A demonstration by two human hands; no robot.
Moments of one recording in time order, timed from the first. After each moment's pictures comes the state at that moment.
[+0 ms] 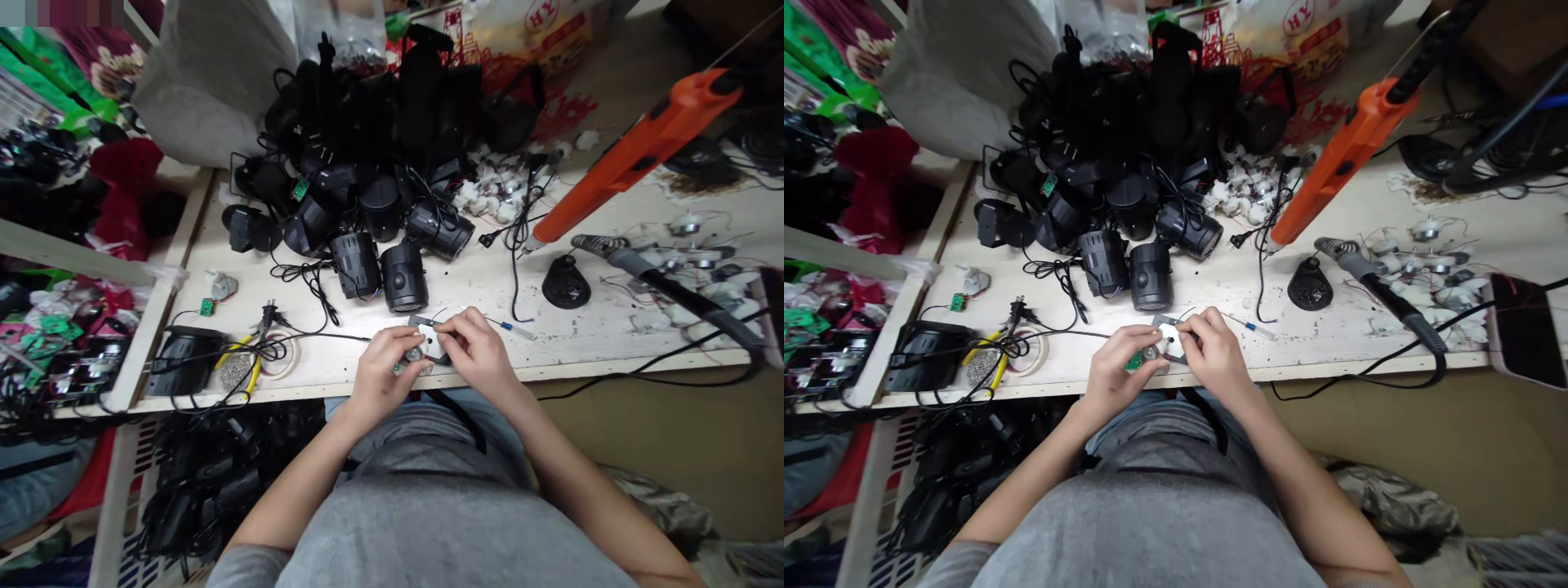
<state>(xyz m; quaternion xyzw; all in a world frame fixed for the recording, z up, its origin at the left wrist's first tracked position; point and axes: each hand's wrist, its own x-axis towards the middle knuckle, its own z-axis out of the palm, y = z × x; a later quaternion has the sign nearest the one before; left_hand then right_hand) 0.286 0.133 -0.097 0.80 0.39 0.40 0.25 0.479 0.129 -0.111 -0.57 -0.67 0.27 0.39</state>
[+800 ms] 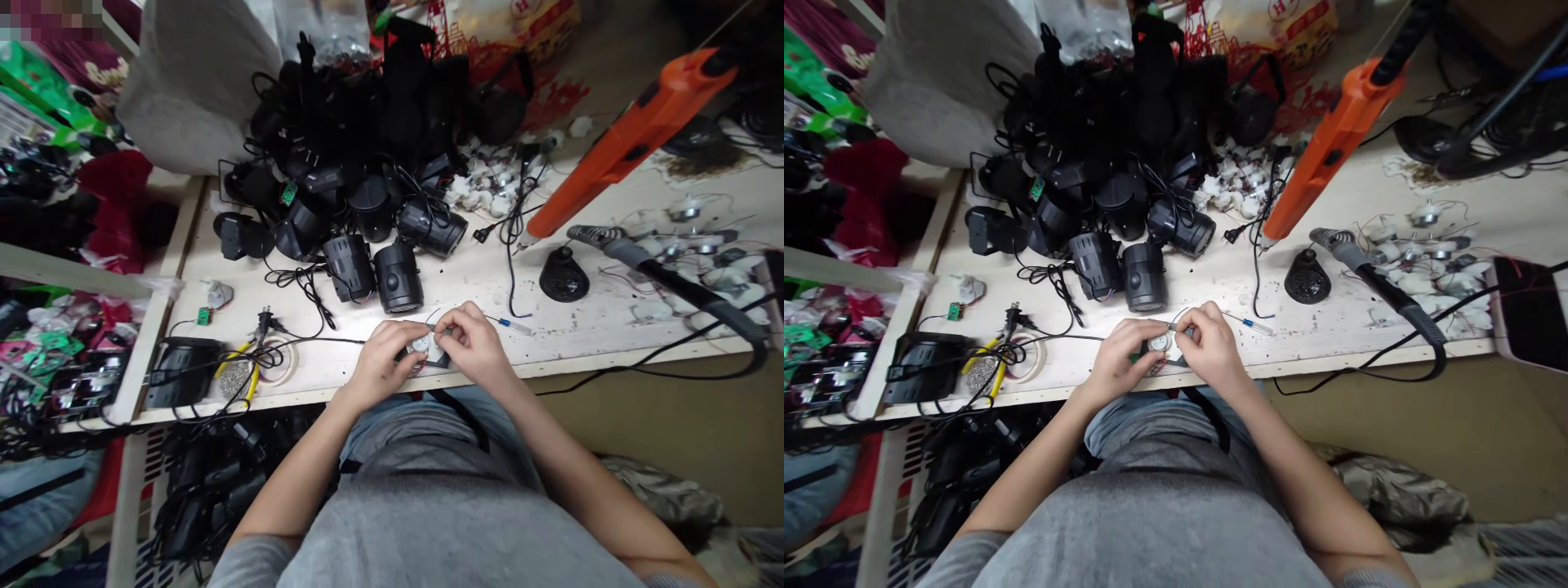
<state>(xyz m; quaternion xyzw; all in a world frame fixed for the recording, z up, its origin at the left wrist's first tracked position) 0.283 0.158 -0.107 0.85 0.32 0.33 0.26 0.476 0.138 -0.116 -0.61 -0.59 0.33 0.41</state>
